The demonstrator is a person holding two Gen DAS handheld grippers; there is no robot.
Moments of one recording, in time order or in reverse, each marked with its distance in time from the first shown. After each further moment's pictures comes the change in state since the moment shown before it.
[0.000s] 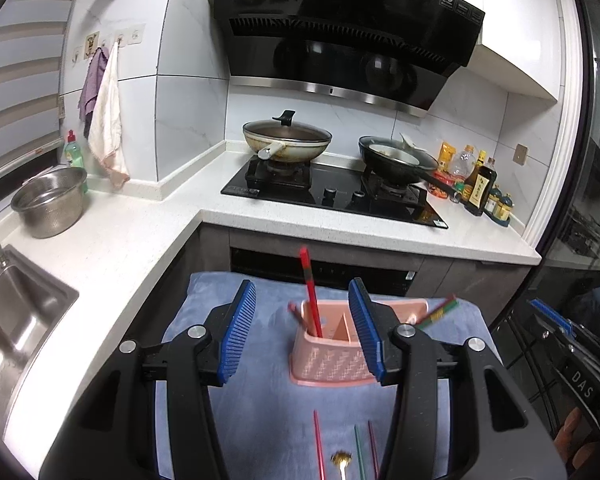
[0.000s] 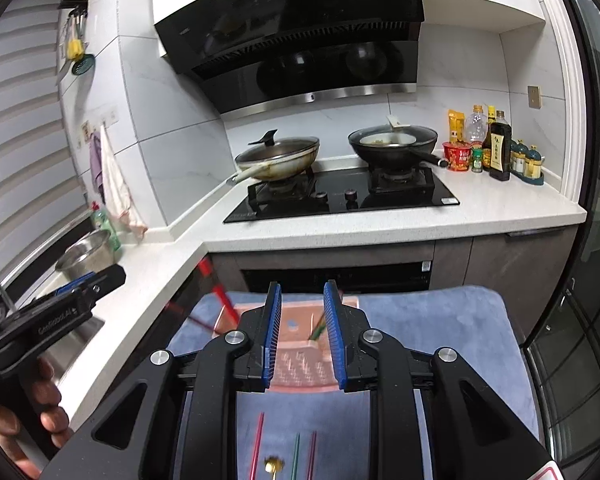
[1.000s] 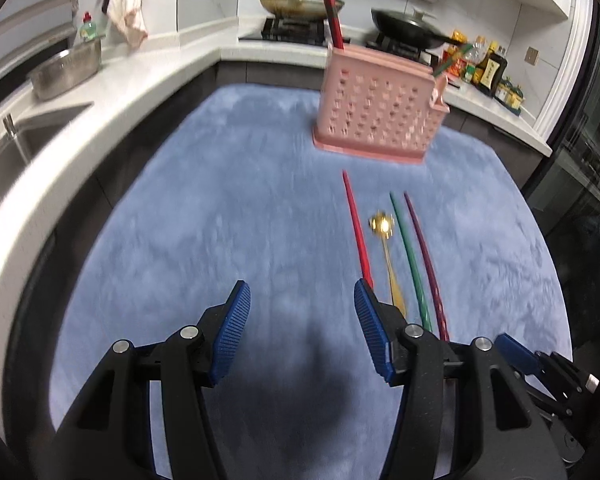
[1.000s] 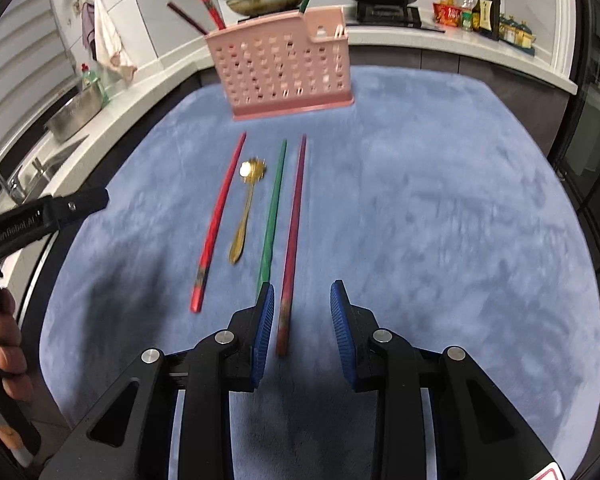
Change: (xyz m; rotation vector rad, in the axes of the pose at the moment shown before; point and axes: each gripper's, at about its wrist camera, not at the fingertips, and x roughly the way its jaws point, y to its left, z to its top) left arm -0.026 0.023 -0.226 -0.015 0.371 0.021; right arm -0.024 -0.003 -0.263 0.003 0.429 -0.054
